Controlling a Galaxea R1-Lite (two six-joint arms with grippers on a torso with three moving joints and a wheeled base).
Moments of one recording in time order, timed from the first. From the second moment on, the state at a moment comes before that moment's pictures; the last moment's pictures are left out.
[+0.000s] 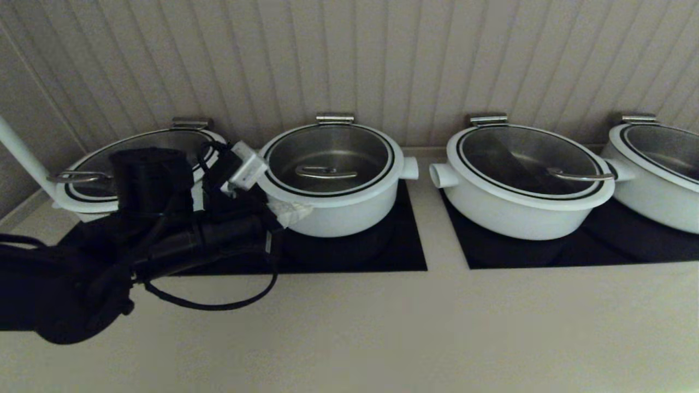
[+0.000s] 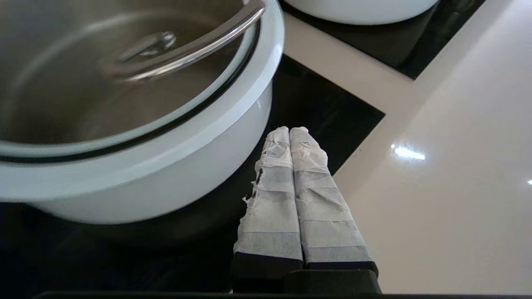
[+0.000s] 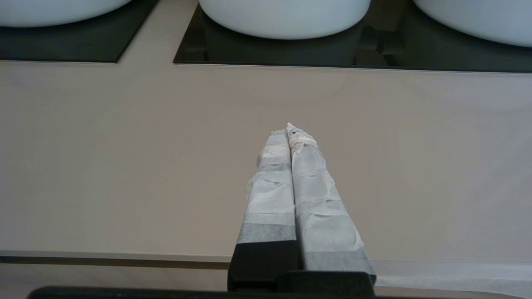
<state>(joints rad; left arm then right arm) -0.40 1.67 -0.75 -0.73 -0.40 0.17 -0.01 0.00 0.00 0.00 0.01 -0.03</state>
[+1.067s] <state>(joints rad) -0.40 1.86 -0.86 -0.88 -0.36 0.18 -0.01 0.00 0.00 0.00 0.01 -0.03</state>
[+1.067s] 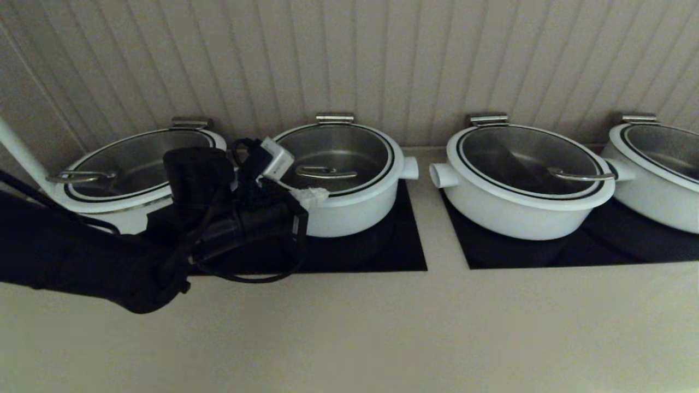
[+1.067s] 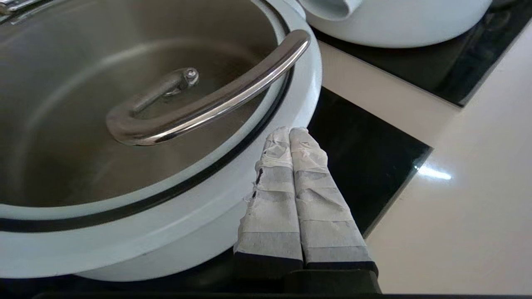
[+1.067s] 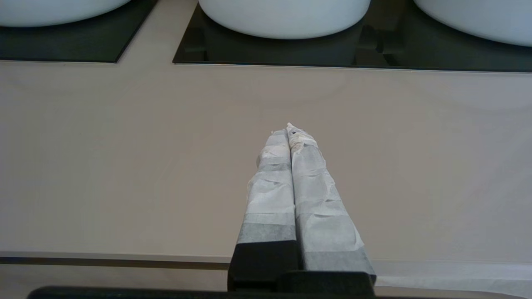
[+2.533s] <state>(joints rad) -0.40 1.82 -0.91 -0.87 -0.36 0.18 -0.01 0.00 0.00 0.00 0.01 -0.03</state>
